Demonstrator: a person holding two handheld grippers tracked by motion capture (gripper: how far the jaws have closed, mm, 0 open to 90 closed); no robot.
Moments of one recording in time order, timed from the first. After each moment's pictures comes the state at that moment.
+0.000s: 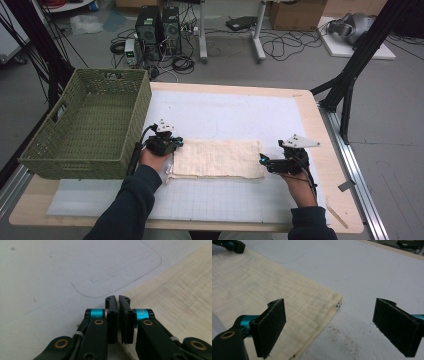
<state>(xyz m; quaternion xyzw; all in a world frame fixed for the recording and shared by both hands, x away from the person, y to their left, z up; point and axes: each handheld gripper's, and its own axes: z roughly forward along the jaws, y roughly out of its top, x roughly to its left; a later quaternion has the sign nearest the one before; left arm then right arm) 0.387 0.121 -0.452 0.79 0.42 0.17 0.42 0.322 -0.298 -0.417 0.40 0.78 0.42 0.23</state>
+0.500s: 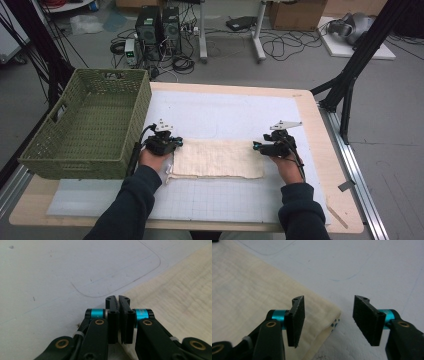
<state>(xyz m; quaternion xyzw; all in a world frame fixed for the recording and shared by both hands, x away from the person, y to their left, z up) 0.388 0.123 -0.452 0.79 0.42 0.16 0.42 0.386 -0.282 -0.431 0.41 0.81 0.38 0.17</state>
